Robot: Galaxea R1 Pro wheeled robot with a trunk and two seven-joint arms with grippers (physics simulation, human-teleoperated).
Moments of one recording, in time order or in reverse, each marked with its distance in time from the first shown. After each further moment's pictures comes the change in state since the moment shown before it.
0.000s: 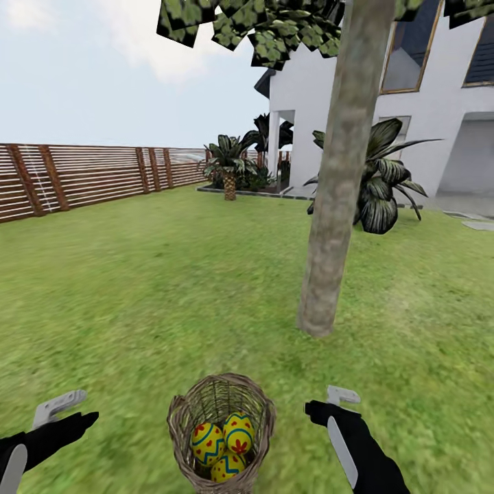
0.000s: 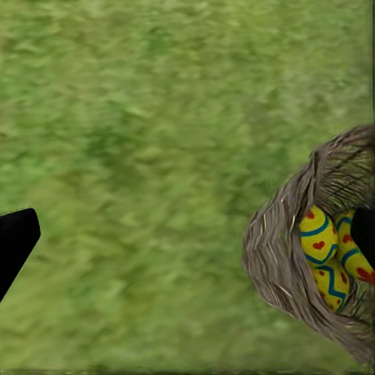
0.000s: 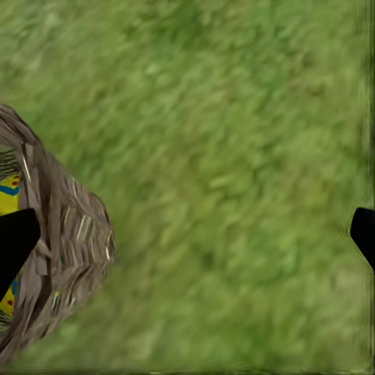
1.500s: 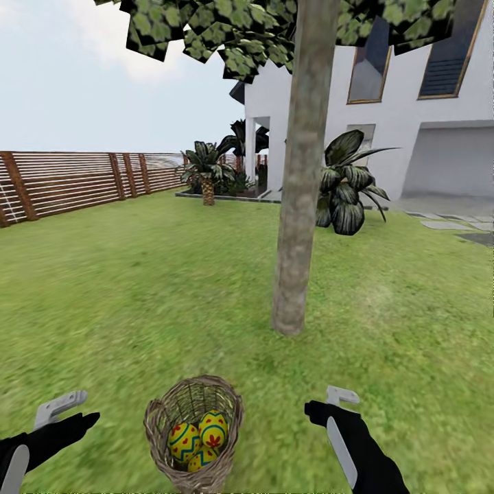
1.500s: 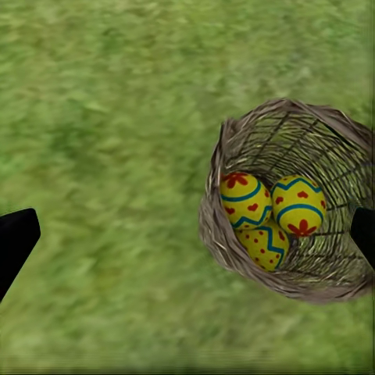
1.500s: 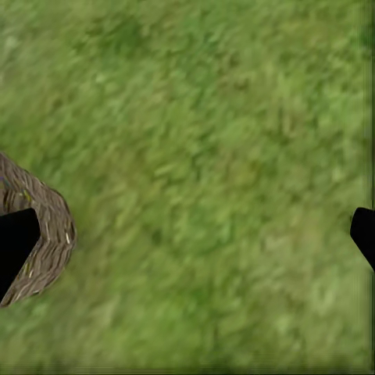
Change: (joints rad) left arm 0.001 -0.009 0.000 -0.001 -0.005 -0.001 0.006; right arm 0.000 0.002 0.002 0.001 0.000 0.001 0.001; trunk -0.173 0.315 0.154
